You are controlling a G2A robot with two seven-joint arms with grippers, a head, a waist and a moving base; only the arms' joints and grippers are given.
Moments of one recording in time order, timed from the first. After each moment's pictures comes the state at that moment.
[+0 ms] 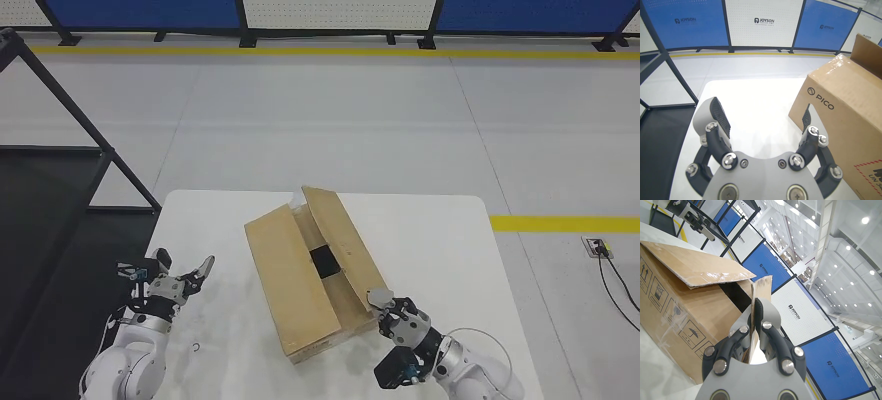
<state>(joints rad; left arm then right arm) 1.29 -1.18 -1.62 -1.56 1.13 -0.21 0.04 -1.36 -1.28 1.35 -1.72 -2.25 -0.22 -0.64</state>
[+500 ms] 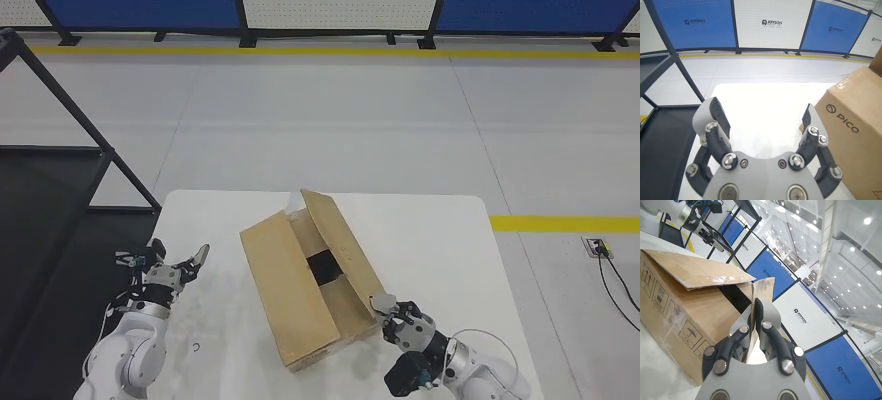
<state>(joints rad) 1.21 -1.18 -1.60 -1.48 1.17 -0.19 0.06 -1.37 -1.26 1.38 -1.71 -2.19 -0.29 -0.73</state>
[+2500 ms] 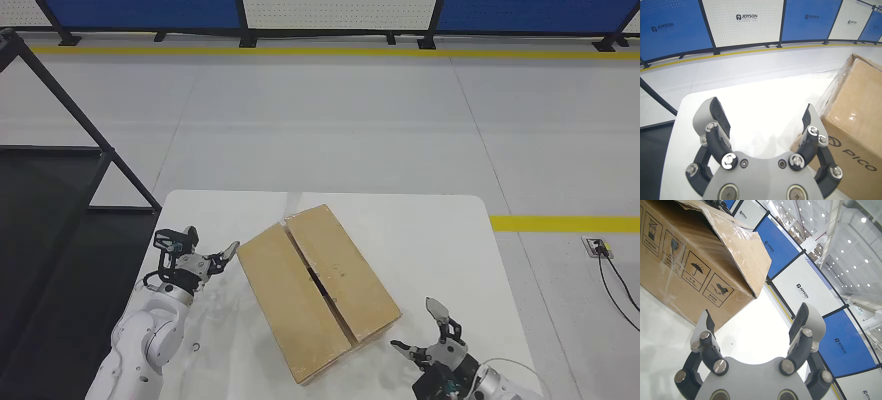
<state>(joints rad) 1.06 -1.19 -1.47 -1.31 1.24 -0.32 0.09 -1.52 -1.19 1.47 -1.69 -2.16 -0.22 -0.63</state>
